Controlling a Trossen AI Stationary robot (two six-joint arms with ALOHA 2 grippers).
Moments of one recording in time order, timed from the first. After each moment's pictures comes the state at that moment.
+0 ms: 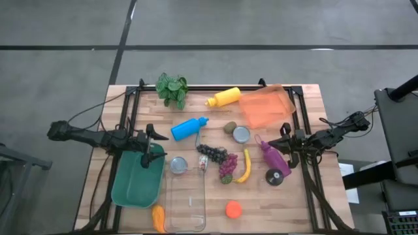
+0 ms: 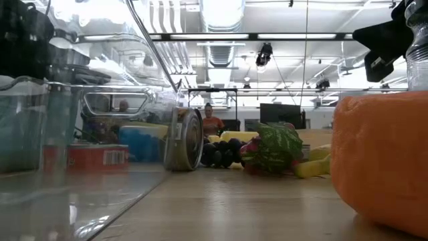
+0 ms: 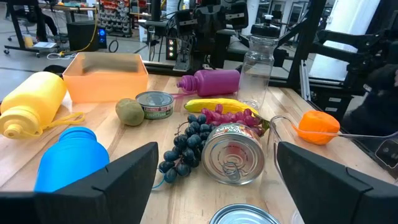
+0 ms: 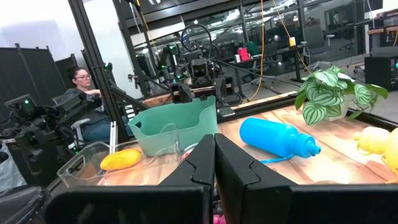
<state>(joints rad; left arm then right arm) -0.19 0.17 0.00 0.04 -0.17 -0.13 0.47 0.02 0.01 0.13 0.49 0.23</state>
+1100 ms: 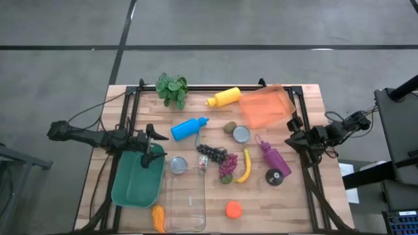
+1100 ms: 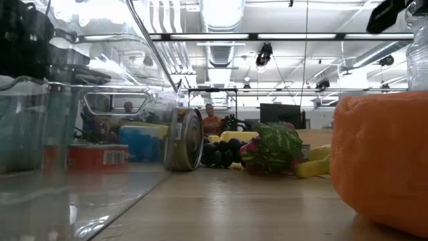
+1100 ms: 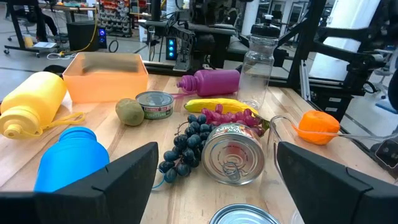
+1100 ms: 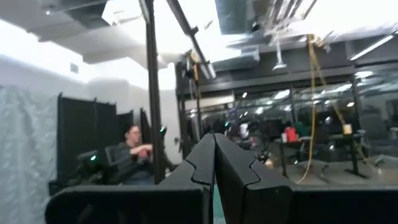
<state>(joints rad) -0.19 0.17 0.00 0.04 -0.17 -0.13 0.47 0.05 0.14 0.35 0.26 0.01</state>
